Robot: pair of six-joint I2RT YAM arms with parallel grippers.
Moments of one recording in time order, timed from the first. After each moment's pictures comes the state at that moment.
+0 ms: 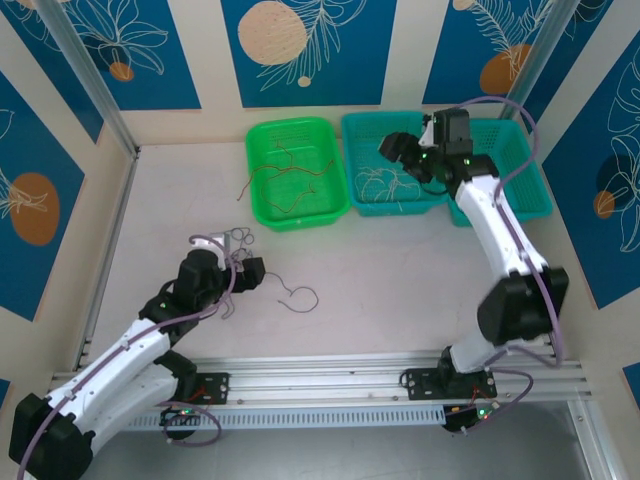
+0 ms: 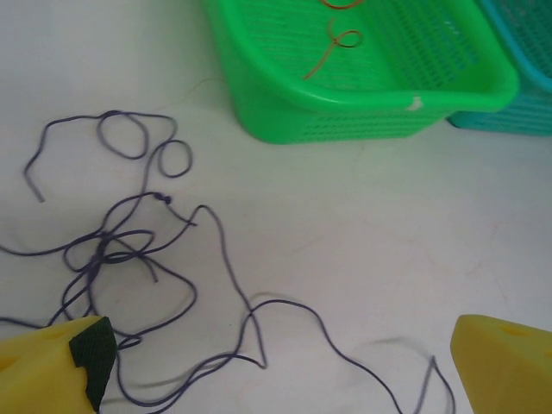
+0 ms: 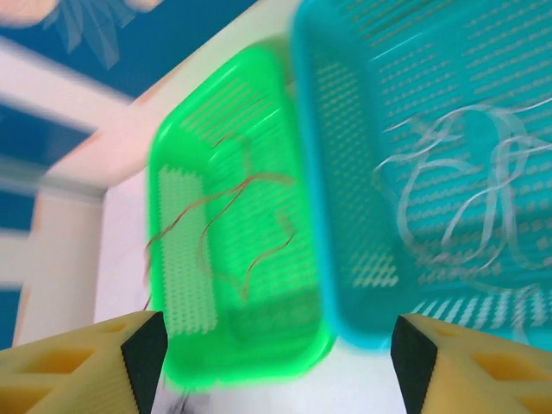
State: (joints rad) left arm -0.50 0.77 0.45 -0.25 -0.09 -0.52; right arm 0.20 1.50 1.49 -0.60 -0.31 0.61
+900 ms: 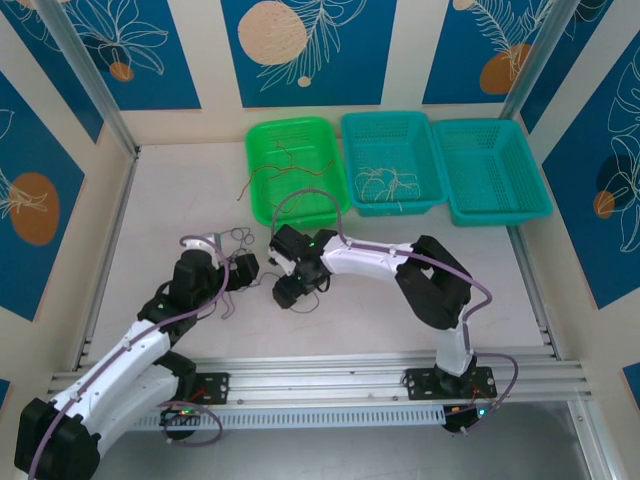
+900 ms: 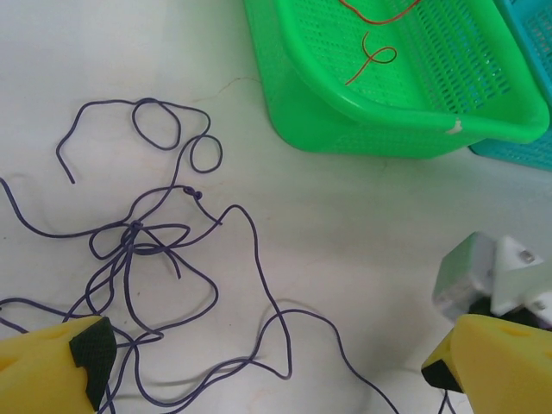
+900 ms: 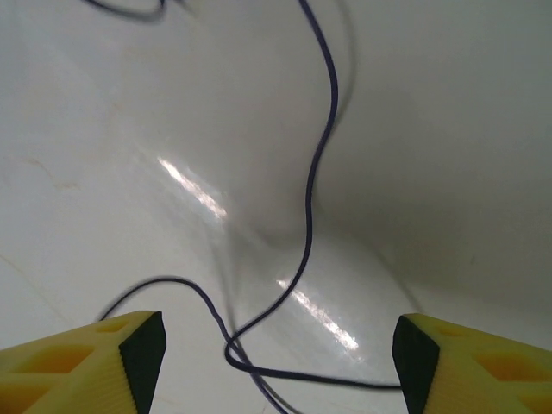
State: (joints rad) left arm -0.43 0.77 0.42 -0.22 -0.05 -0.57; right arm 0.96 1.96 1.38 -0.74 -0.15 0.23
